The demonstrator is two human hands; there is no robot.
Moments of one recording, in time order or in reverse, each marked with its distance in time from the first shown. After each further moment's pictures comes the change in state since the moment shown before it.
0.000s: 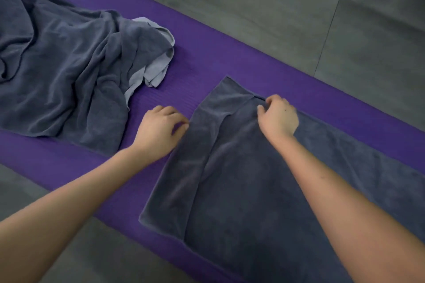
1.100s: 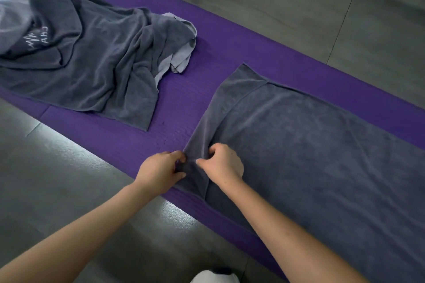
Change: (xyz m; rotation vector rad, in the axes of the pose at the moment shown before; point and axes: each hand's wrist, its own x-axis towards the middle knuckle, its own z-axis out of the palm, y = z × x) left_hand -0.129 0.031 -0.021 0.053 -0.447 -0.370; right_hand -0.183 -0.058 0.029 0.212 -0.519 -0.031
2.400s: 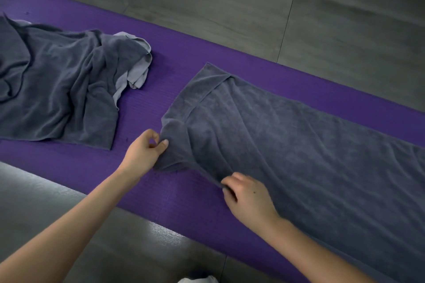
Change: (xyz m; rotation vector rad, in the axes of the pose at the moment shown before) left_hand 0.039 0.051 -0.027 -0.786 0.123 -0.152; right_hand -0.054 0.128 -0.048 -0.191 0.223 -0.523
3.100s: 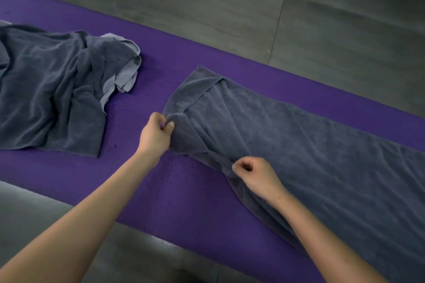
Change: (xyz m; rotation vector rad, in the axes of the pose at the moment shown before) left_hand 0.039 0.036 0.040 -0.115 0.131 0.006; right_hand 0.036 0.035 -0.030 0.479 -0.076 0.467
